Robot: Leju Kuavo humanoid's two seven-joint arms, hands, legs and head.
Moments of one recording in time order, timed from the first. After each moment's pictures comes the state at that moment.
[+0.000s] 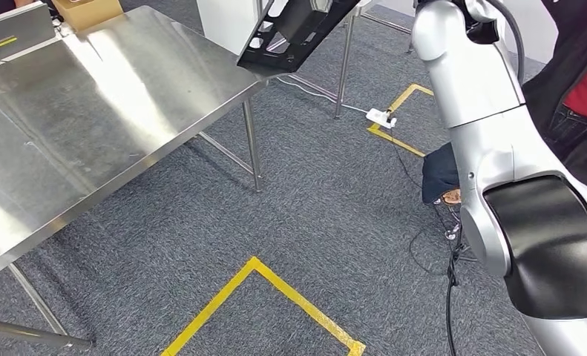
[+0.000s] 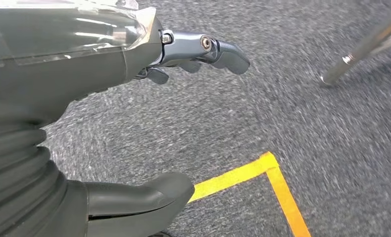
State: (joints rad) left arm -0.13 -0.09 0.79 -0.24 -0.36 0.25 -0.53; right arm -1.34 -0.13 0.42 -1.03 0.77 -0.15 0.02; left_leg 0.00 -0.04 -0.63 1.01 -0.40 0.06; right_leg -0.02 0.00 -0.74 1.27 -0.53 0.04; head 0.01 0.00
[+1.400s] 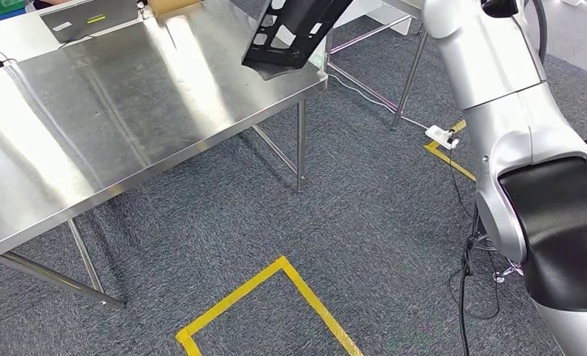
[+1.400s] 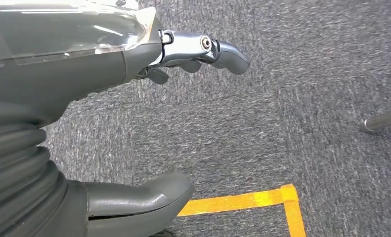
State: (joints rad) left arm -0.11 -0.08 0.82 -0.23 -0.35 0.23 -0.55; right arm -1.43 -0.15 0.50 -0.98 0.69 -0.16 0.00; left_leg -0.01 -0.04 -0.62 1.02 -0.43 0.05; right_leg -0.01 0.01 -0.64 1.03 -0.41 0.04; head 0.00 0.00
